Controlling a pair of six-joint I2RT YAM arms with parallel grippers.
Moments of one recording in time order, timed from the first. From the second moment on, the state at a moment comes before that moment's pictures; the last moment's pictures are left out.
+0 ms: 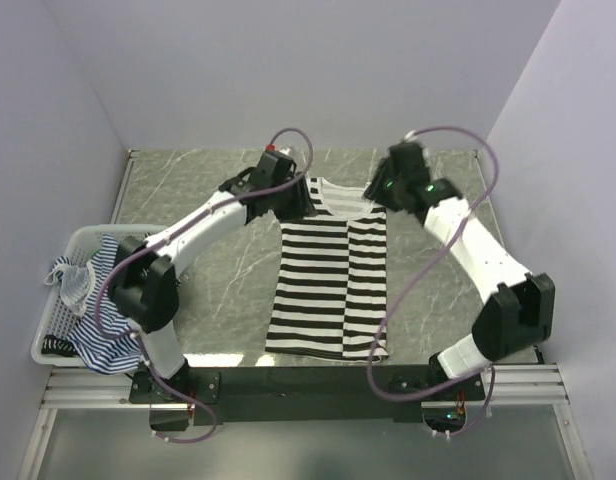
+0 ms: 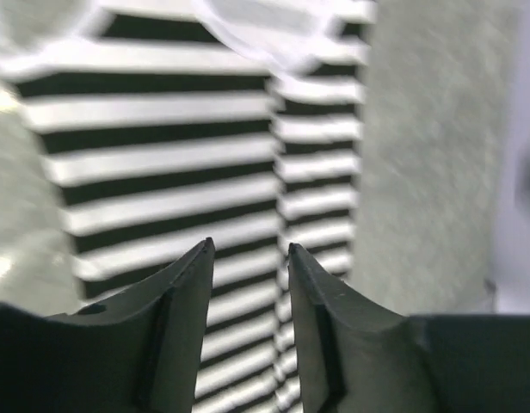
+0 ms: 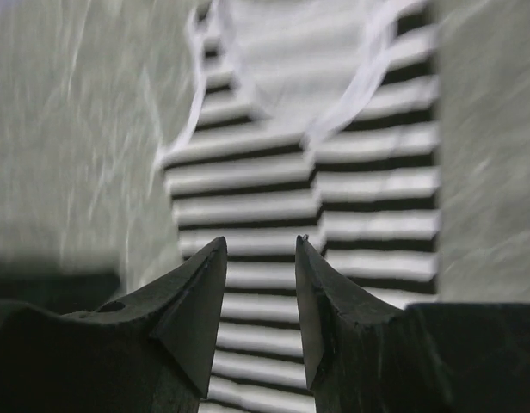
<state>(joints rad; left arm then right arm) -0.61 1.75 1.50 -0.48 0.11 -0.71 0.30 1.52 1.40 -0.59 0.08 0.65</state>
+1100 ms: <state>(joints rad) -0.36 2.10 1.69 -0.65 0.12 -0.43 1.38 1.92 1.39 -0.67 0.36 1.04</state>
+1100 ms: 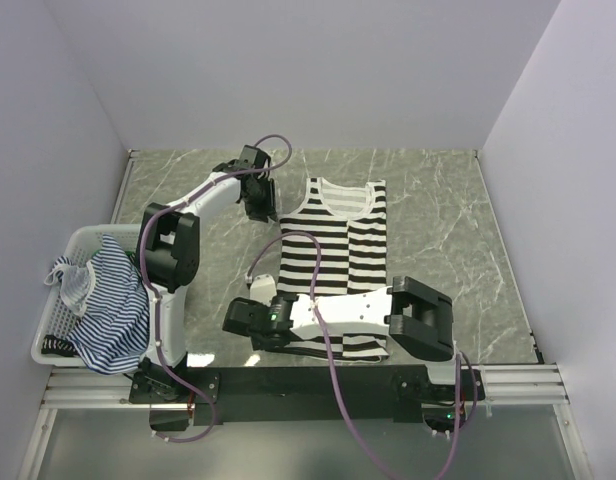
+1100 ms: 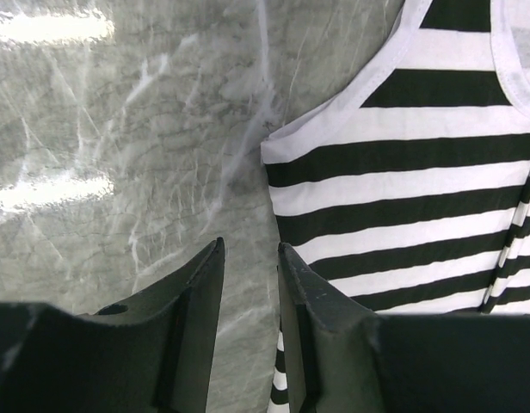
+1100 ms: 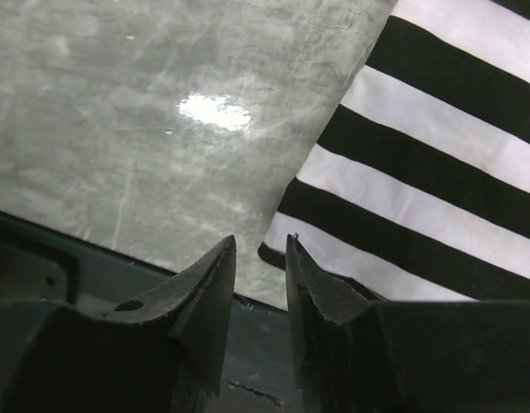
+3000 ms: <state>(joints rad) -0.36 2.18 1.62 -0.41 0.20 -0.47 1.38 1.98 1.38 -0.64 0.33 1.01</state>
